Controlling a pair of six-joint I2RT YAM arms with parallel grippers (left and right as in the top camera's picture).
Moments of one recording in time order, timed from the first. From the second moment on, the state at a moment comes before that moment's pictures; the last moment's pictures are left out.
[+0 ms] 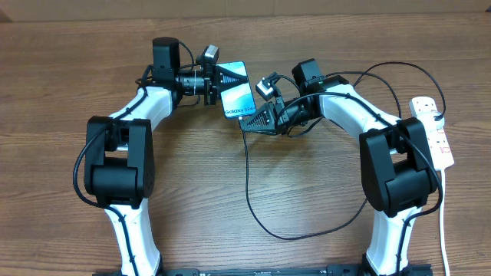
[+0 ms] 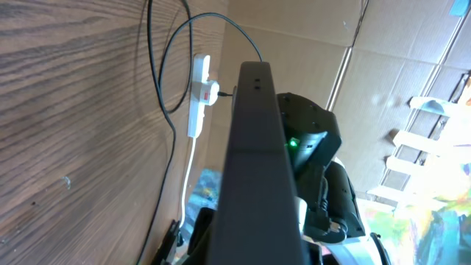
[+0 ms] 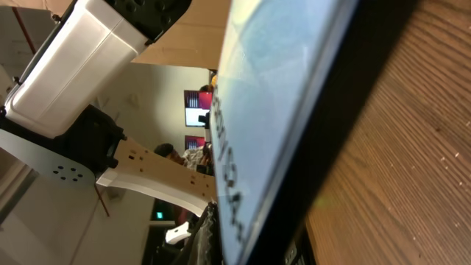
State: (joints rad) left arm -0.10 2.17 1.42 0.09 1.38 -1.07; right arm 0.31 2.10 1.45 -0.75 -1.49 0.05
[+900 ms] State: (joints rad) left arm -0.10 2.17 1.42 0.09 1.37 -1.07; right arm 0.29 2.10 1.45 -0.75 -1.49 0.04
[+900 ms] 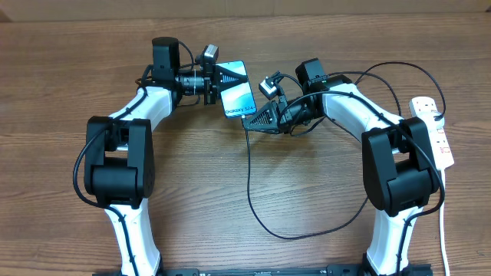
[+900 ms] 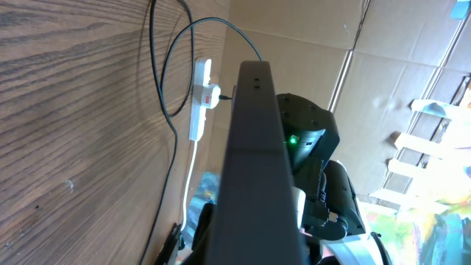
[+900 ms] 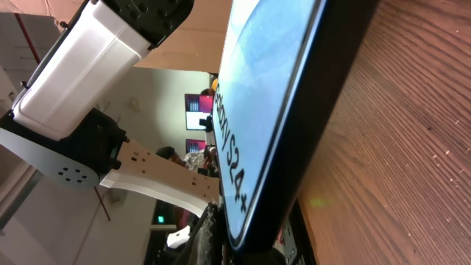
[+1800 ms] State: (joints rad) left arm -0.12 2.17 1.42 0.11 1.35 -1.10; right arm 0.29 2.10 1.45 -0.75 -1.49 0.04
